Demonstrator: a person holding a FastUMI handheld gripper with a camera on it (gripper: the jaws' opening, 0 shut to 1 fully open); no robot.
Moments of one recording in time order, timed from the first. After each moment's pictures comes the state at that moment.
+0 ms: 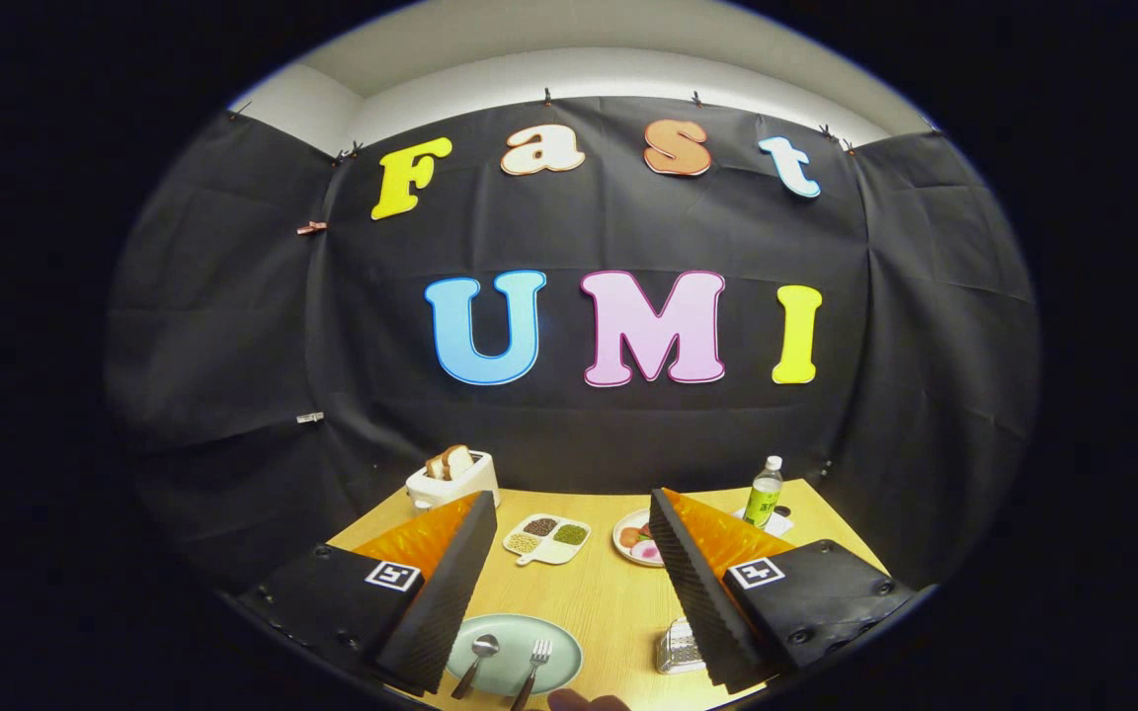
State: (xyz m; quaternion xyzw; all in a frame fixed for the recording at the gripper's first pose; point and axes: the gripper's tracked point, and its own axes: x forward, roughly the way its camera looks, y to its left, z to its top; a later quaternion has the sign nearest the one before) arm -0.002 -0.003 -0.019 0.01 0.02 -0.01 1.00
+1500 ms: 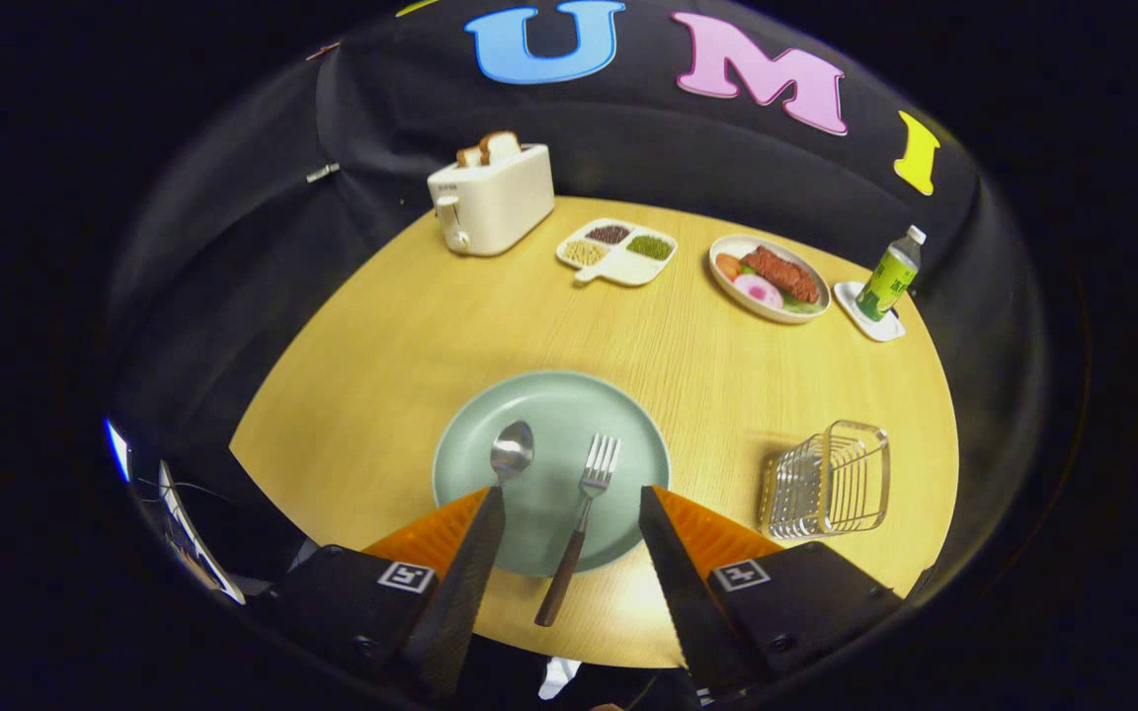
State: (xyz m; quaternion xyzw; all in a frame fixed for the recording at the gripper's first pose) arm -0.010 0.060 -0.324 -0.05 0.45 0.07 0.89
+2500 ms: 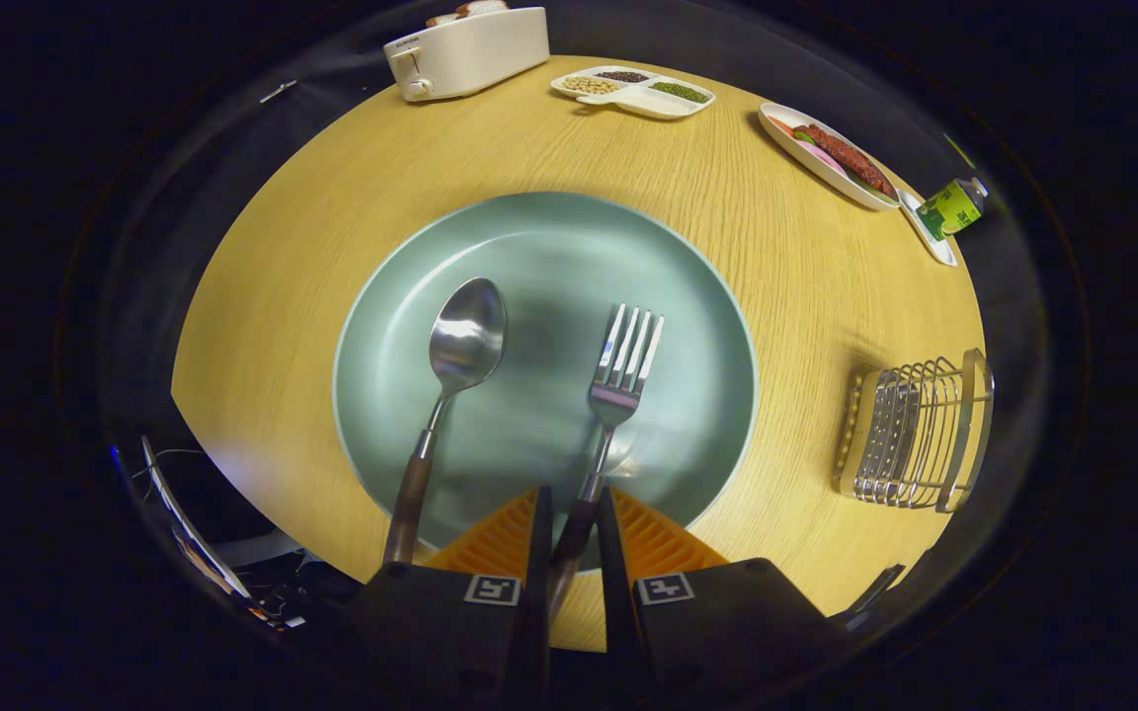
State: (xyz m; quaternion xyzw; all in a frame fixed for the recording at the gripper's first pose) arm -0.017 0.062 -0.424 -0.05 0.60 0.04 0.80
